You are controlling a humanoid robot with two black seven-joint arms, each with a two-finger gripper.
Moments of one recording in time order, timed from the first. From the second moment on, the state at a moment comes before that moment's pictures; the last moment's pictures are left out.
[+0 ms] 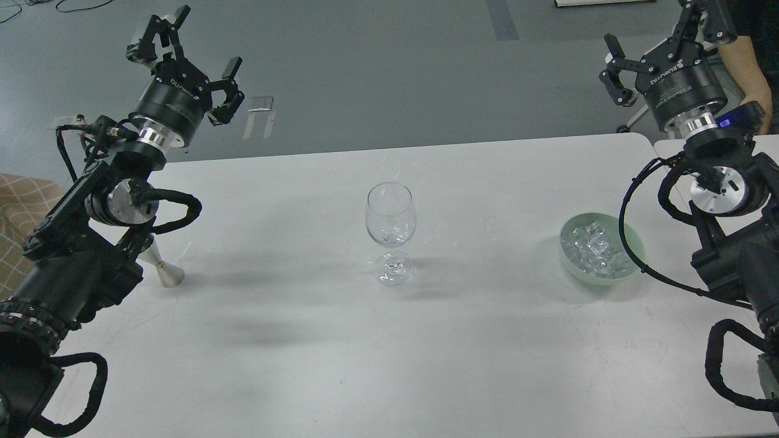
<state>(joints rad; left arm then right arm) -0.79 0.33 -1.02 -0.73 0.31 -0.41 -0.29 0.69 -0.18 1.49 0.73 -0.61 0.48 0.20</state>
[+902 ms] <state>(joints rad) -0.80 0.37 -1.02 -0.72 0.31 -0.41 -0.28 0.70 -0.19 1.48 0.72 -0.61 0.43 0.19</state>
